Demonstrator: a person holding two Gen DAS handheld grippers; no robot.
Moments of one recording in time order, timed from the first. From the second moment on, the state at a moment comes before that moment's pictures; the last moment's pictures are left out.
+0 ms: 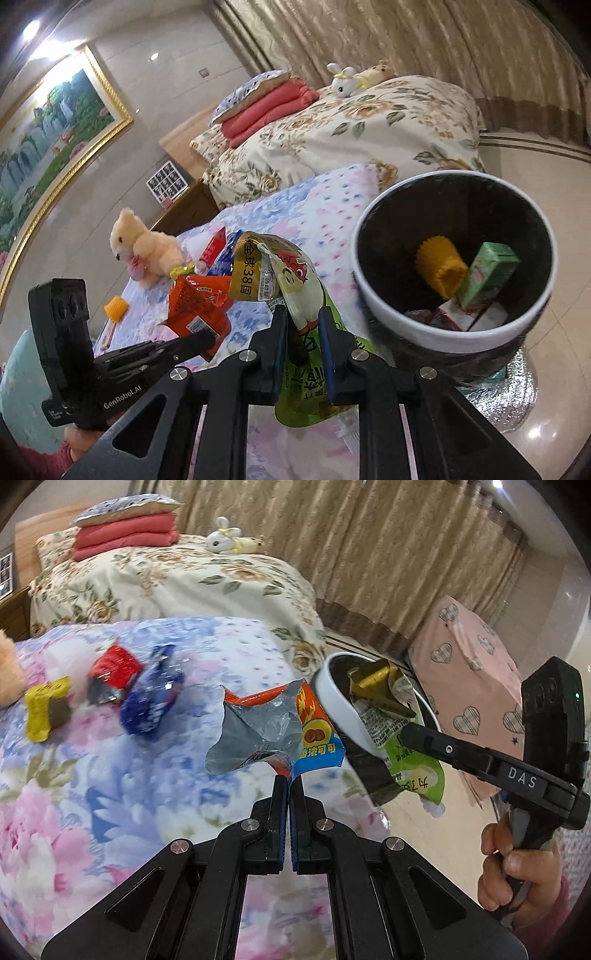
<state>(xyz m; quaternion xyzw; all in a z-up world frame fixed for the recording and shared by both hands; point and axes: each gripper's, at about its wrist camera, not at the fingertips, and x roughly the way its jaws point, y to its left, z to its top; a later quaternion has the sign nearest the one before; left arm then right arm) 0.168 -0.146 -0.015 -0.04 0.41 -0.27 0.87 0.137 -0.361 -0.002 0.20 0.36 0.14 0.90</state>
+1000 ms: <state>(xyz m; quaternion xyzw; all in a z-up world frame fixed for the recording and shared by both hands) 0.188 -0.266 0.000 0.02 0.40 -0.34 0.85 0.141 -0.460 0.011 0.21 0.33 0.05 0.92</state>
